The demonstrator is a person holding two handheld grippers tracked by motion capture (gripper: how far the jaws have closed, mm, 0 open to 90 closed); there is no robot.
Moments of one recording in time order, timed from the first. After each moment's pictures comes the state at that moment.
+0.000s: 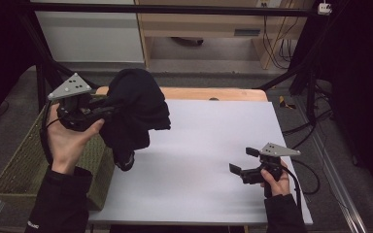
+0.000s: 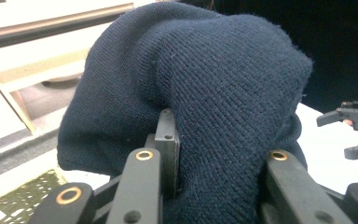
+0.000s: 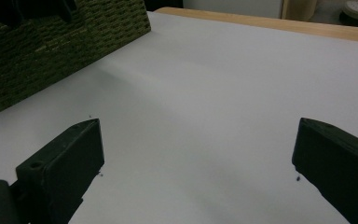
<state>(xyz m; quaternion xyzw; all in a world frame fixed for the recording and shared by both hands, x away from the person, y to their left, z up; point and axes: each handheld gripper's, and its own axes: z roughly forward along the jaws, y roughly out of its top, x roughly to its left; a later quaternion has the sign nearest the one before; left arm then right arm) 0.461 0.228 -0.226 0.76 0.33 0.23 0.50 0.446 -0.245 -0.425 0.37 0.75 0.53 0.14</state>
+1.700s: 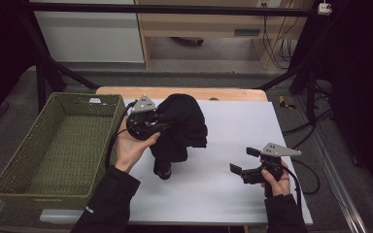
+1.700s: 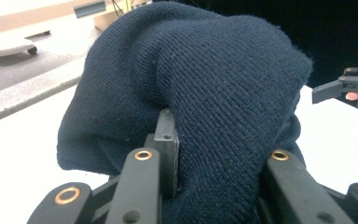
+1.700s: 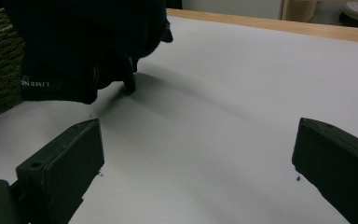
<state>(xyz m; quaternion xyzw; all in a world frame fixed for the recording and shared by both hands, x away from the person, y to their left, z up) 0.508 0.126 -0.315 0.80 0.31 0.17 0.48 0.446 -0.246 -0.424 0.37 0.75 0.53 0.14</state>
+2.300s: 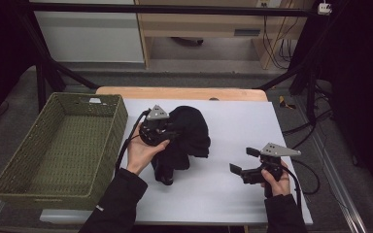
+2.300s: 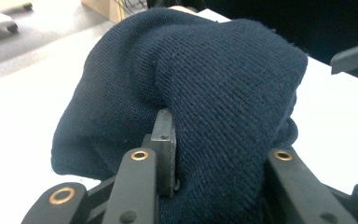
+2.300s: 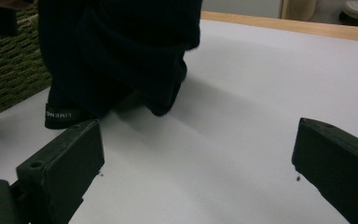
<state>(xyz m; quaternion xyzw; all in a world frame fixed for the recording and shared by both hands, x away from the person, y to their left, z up) 0.522 0.107 -0.362 0.82 0.31 0.14 0.45 0.446 -0.246 -0.425 0.38 0.75 0.53 0.14</state>
